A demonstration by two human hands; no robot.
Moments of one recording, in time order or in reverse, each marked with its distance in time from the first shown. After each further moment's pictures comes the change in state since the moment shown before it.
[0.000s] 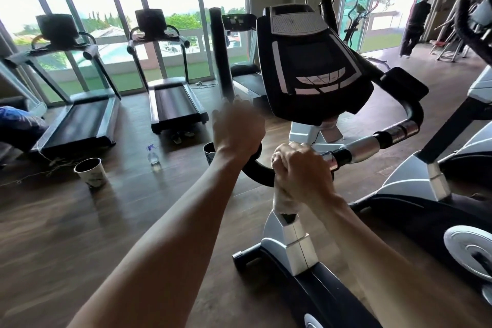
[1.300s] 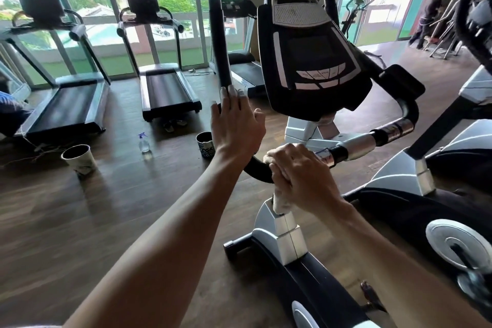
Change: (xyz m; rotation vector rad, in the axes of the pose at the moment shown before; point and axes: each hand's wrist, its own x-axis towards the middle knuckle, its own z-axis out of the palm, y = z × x) left_hand -0.008 0.004 0.001 -0.025 0.024 -0.034; right_hand -0.020 0.014 0.000 0.055 0.034 -0.260
